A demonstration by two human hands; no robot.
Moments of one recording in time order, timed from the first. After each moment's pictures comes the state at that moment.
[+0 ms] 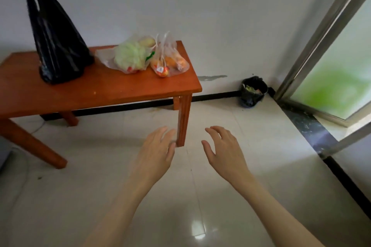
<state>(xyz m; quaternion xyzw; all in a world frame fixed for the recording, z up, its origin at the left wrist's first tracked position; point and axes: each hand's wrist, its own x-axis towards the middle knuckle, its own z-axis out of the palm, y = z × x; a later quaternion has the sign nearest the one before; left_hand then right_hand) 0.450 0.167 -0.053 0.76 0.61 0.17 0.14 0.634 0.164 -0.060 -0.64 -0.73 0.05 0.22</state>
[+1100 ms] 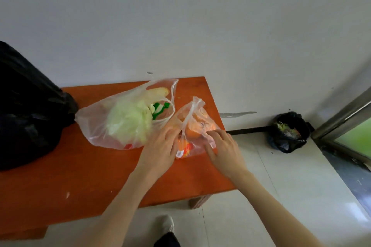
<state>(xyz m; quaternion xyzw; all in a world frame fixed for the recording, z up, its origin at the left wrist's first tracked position) 0.361 0.688 -0.079 0.79 0.57 0.21 0.05 0.550 0.690 -0.082 -0.63 -0.74 0.16 0.17</state>
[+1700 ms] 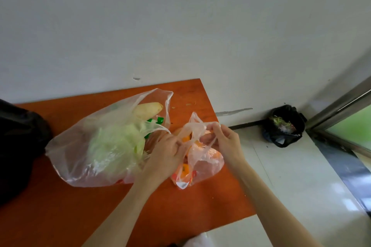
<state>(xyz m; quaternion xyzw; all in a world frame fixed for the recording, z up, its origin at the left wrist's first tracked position) 0.359 0.811 -0.104 0.71 0.59 0.25 0.31 0.527 0.812 -0.078 -0.63 -0.40 0.49 0.45</state>
